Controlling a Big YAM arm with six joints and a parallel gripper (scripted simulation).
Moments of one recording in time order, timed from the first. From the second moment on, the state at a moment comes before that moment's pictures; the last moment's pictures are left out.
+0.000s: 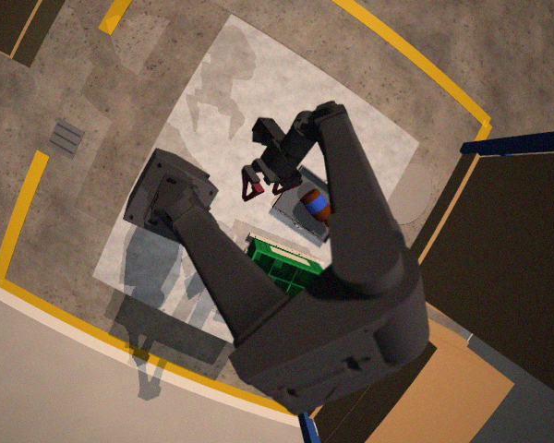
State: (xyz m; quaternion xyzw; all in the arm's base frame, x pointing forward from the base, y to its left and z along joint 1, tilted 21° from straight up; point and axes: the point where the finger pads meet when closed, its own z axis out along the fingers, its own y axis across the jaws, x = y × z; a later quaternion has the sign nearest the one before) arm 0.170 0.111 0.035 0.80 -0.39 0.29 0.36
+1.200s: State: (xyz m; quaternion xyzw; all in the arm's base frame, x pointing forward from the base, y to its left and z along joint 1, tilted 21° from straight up) arm 0.208 0.136 0.010 0.70 -0.61 0.26 0.25
